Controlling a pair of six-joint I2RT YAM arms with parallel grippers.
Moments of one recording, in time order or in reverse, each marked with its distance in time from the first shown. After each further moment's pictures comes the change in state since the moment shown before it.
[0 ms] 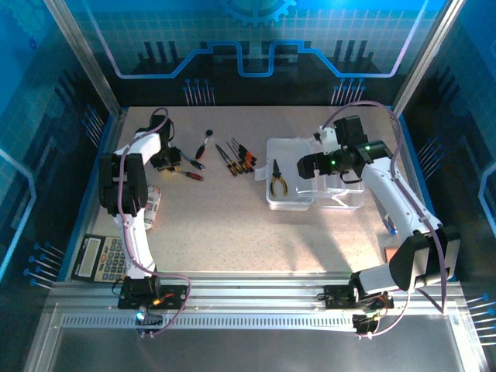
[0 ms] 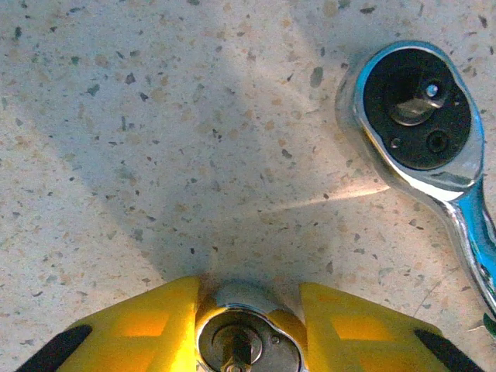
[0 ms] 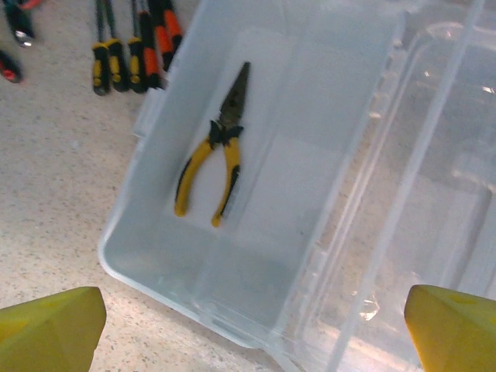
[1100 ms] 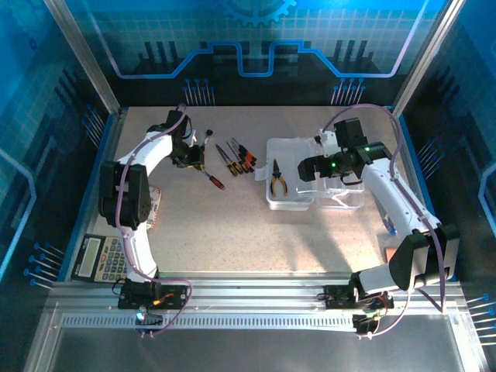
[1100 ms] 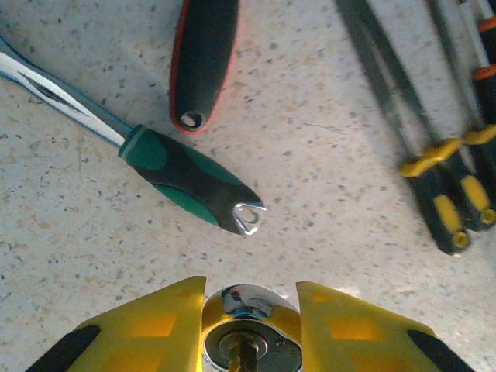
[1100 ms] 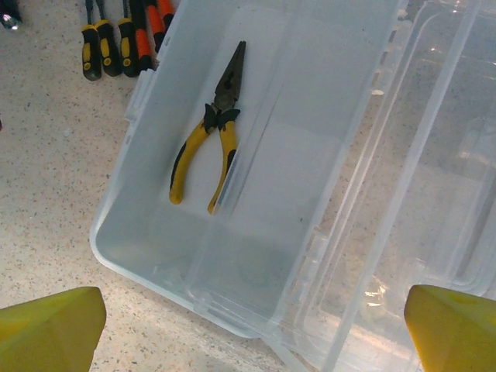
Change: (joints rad) left arm -0.151 -0.180 -0.058 -0.039 0.272 0.120; right arm -0.004 0.002 -0.016 -0.002 -0.016 0.000
